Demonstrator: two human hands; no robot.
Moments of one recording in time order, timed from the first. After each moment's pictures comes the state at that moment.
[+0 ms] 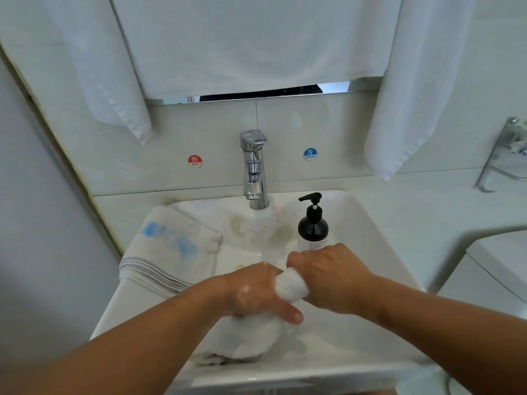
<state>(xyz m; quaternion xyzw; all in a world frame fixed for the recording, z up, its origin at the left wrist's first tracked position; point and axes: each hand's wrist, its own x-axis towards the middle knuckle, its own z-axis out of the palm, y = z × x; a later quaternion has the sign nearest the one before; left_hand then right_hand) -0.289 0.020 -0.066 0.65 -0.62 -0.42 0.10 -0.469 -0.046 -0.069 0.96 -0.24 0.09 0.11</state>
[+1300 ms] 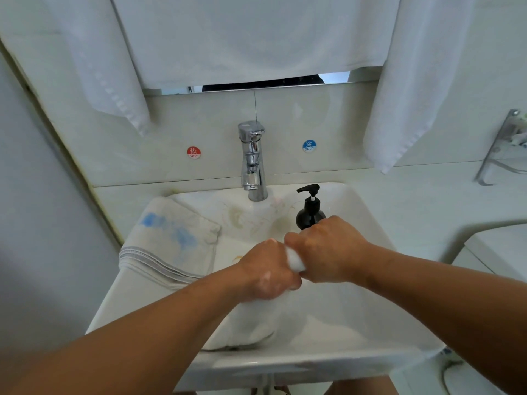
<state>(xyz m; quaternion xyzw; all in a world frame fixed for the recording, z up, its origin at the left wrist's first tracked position) -0.321 0.015 -0.050 0.70 -0.63 -0.29 0.16 -0.466 -0.071 -0.058 0.95 -0.17 0.15 0.21</state>
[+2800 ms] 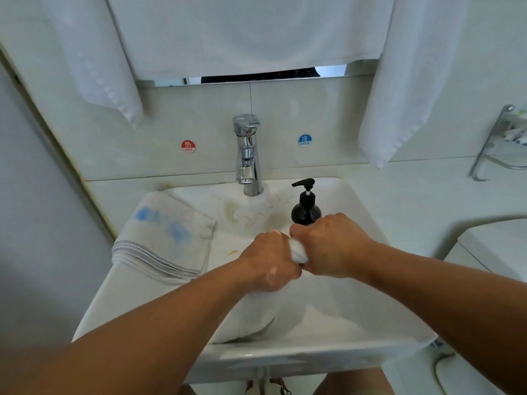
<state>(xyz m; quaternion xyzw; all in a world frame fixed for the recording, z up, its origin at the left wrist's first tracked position) -0.332 0.005 -0.052 0.70 -0.66 -0.22 0.14 -0.477 -0.071 -0.055 0.95 -0.24 0.12 0.16</state>
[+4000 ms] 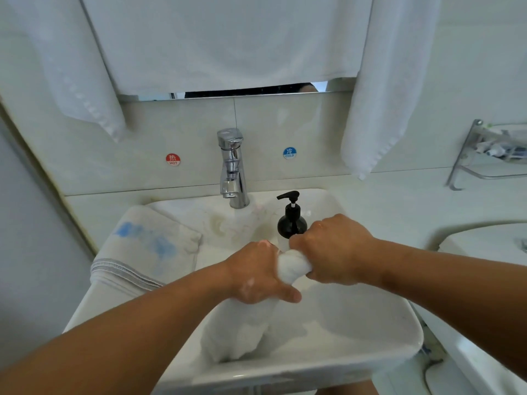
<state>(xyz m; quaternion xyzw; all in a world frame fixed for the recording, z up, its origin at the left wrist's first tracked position) -0.326 0.004 -0.038 0.65 -0.72 -0.24 0.09 -0.496 -0.058 -0.009 0.95 -0.28 -0.04 0.13</state>
